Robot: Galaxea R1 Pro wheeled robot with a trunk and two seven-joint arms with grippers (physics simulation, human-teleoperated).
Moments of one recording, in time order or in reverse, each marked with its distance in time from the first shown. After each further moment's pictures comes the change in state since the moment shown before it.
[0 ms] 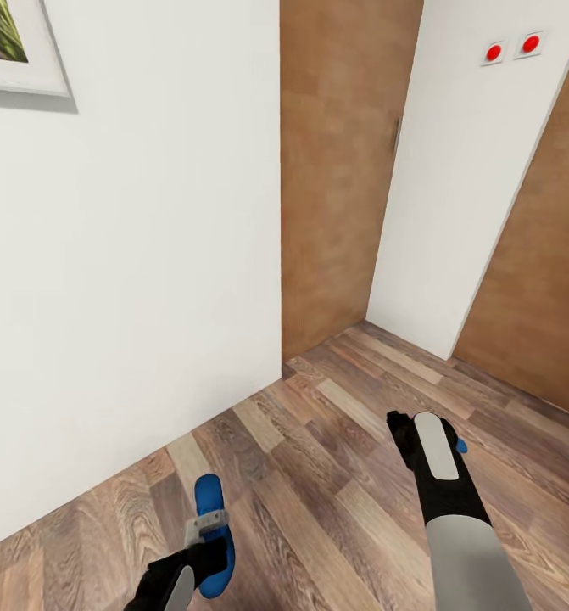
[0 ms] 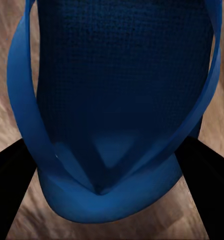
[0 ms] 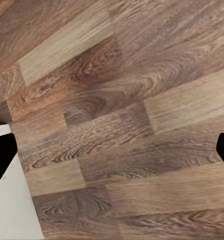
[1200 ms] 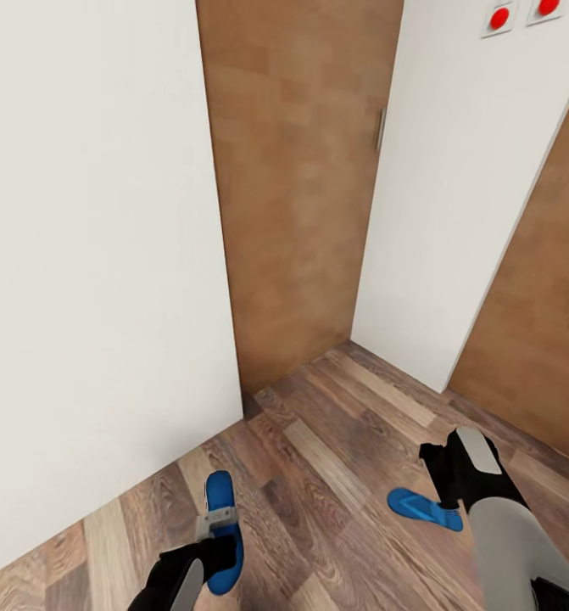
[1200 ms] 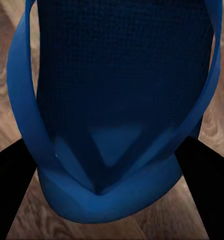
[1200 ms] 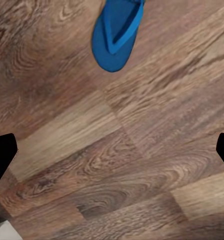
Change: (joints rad) left arm -0.028 -0.004 -0.051 0.018 -0.001 0.030 -0.002; right arm -0.093 -0.198 -0.140 0.372 -0.138 0.009 -0.033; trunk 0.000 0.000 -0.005
